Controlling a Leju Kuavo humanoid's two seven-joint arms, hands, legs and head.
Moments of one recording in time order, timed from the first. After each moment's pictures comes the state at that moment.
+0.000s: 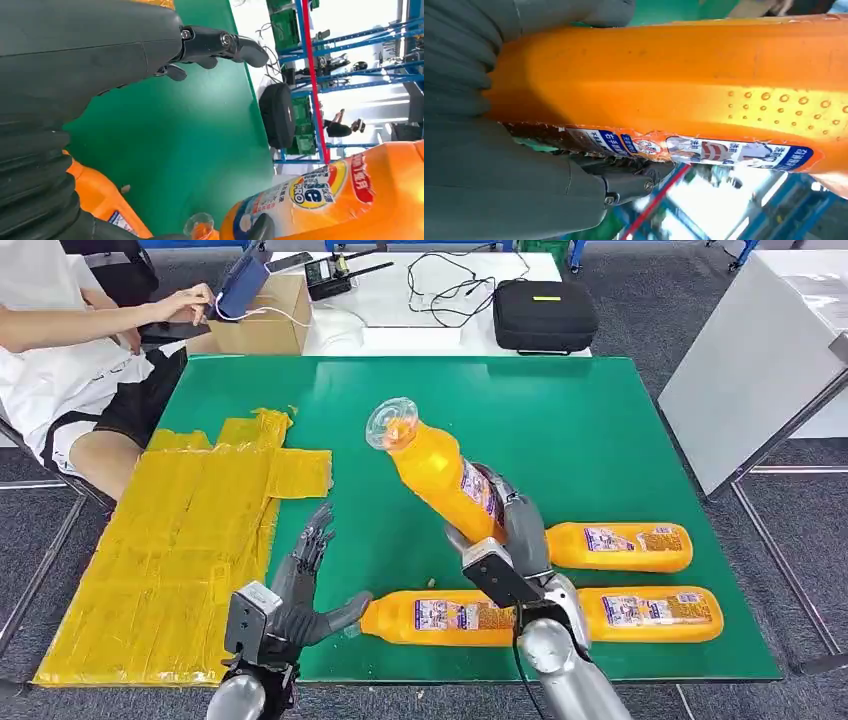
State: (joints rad) left arm 0.05 -0.13 -0.37 -1.52 -0.14 0.10 -0.42; right arm -0.19 0.04 0.38 -1.41 0.47 -0.26 -0.27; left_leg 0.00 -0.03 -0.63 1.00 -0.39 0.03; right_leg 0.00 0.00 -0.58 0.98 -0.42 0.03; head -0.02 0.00
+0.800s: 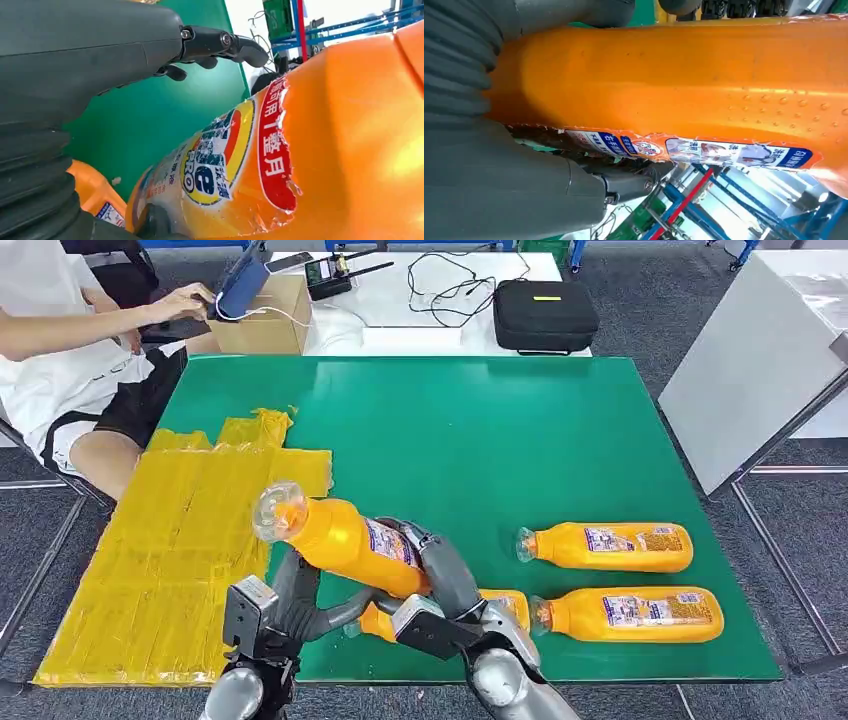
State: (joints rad) left arm 0.02 -0.12 -0.37 -1.51 -0.09 0.05 -0.42; right arm -0.18 0.09 0.59 -1.35 0.44 -0.16 -0.33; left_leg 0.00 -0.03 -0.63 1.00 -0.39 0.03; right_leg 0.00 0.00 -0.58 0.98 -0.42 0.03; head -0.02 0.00
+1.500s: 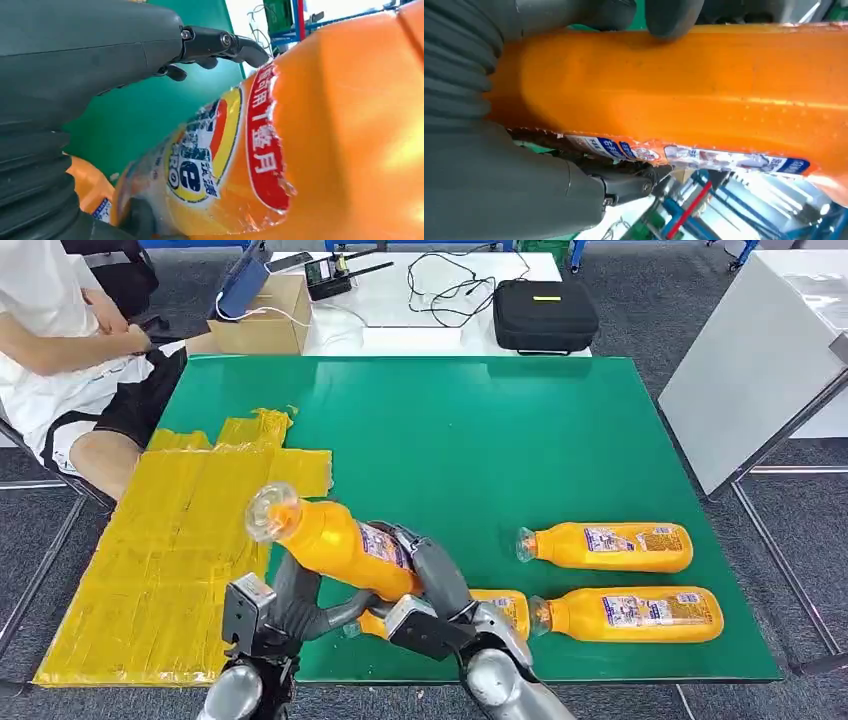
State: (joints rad) left arm 0.01 -0.12 -0.37 -1.51 -0.07 0.04 -0.42; right arm -0.19 0.10 0.63 -1.31 0.43 -0.13 -0.32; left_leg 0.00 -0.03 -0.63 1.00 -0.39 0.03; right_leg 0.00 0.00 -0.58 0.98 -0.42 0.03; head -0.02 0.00
